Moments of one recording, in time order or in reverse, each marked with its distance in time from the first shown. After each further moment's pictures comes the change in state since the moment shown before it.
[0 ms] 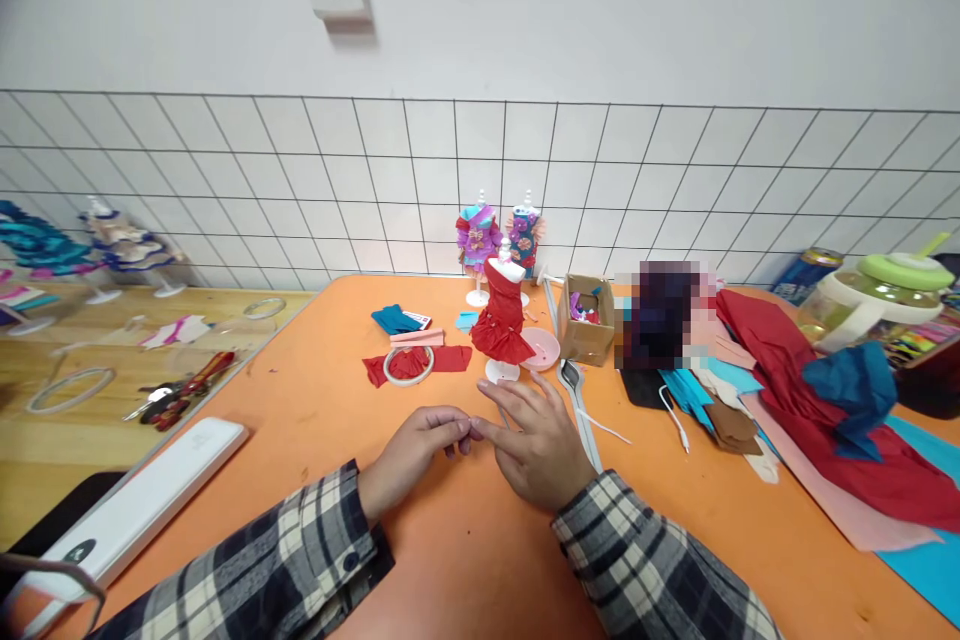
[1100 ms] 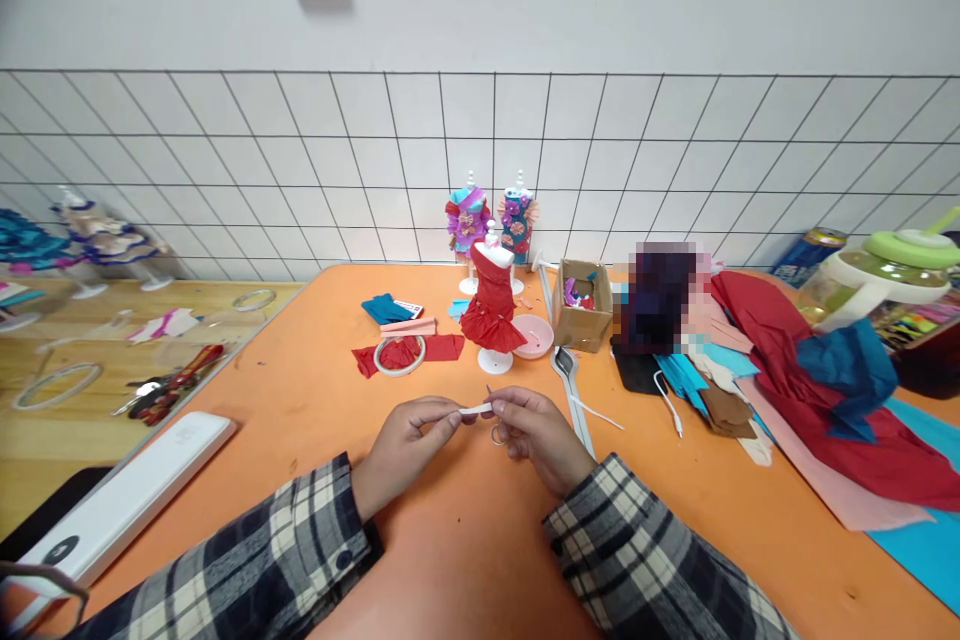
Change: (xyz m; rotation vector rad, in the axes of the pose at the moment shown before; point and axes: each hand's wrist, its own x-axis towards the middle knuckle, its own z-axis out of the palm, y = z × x) left_hand -0.007 0.002 0.004 0.402 0.086 0.285; right_hand -0.001 -0.002 0.006 1.573 -0.047 1.311
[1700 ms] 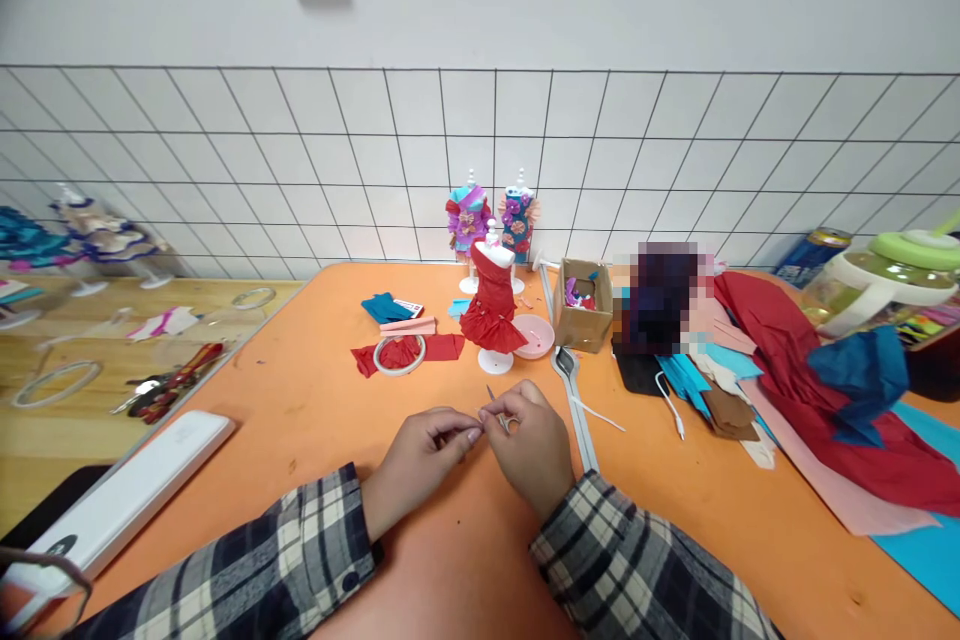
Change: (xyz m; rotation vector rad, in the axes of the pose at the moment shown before) left_hand -0.005 -0.003 0.019 0.038 0.001 -0.097; right_hand 0.003 0.014 0.008 -1.015 0.387 -0.716
